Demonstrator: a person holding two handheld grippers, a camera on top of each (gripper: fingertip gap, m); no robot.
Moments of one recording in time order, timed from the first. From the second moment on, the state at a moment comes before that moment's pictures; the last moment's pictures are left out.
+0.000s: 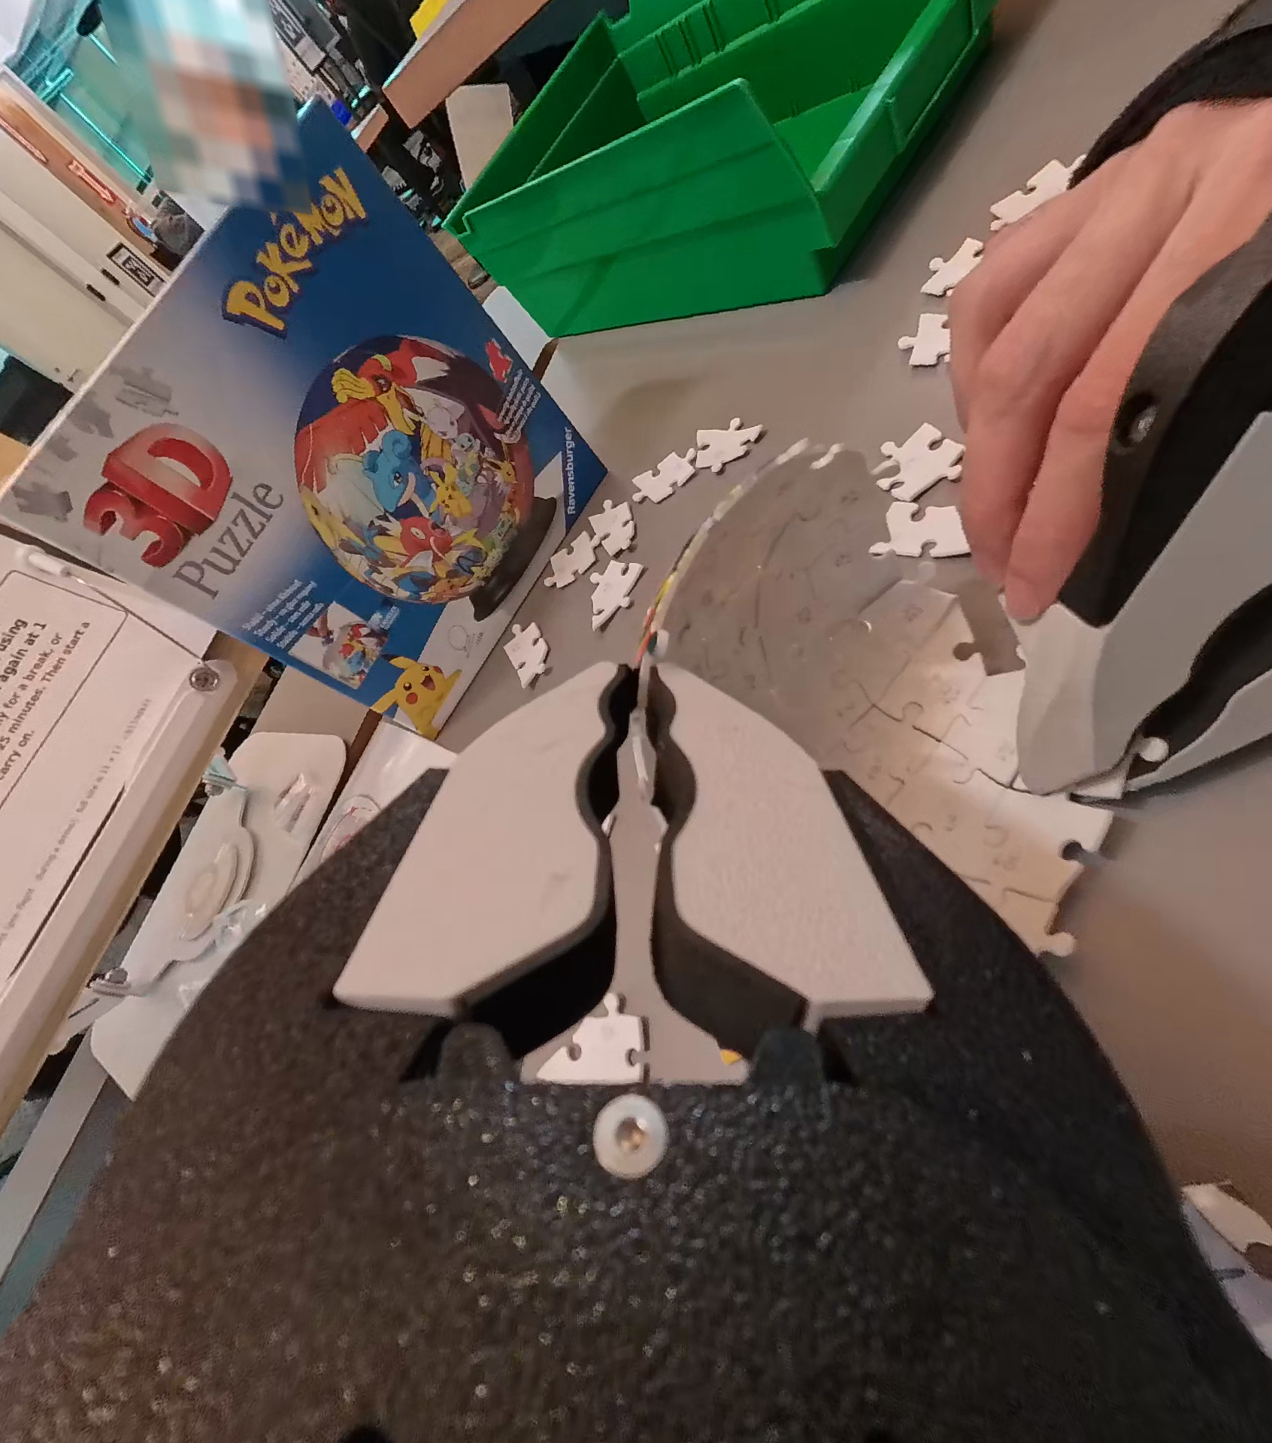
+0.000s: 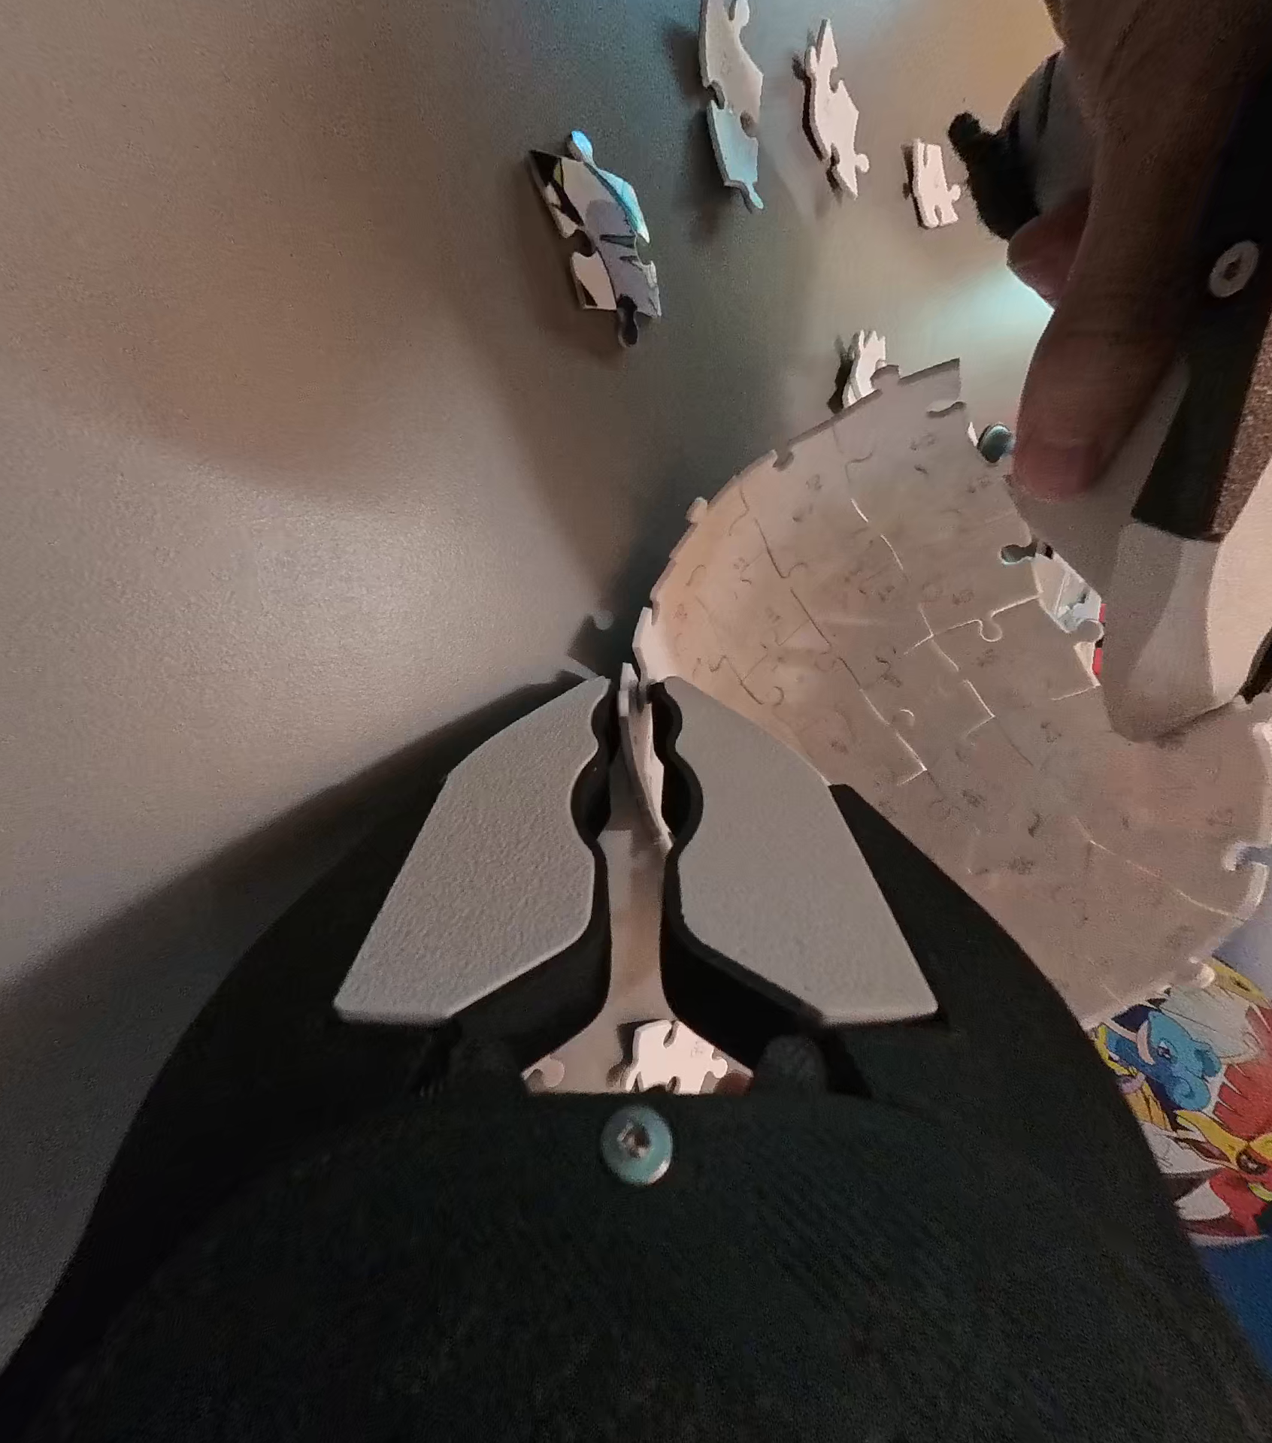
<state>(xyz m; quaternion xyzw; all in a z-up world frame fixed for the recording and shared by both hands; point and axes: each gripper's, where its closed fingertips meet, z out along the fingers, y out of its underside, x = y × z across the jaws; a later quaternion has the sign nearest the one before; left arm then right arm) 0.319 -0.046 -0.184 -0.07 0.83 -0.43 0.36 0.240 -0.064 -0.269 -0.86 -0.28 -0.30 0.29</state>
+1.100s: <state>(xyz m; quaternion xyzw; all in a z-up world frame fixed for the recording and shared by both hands) 0.336 -0.026 -0.178 -0.16 0.83 -0.42 0.33 0.251 -0.088 -0.241 -0.85 -0.21 -0.32 0.36</state>
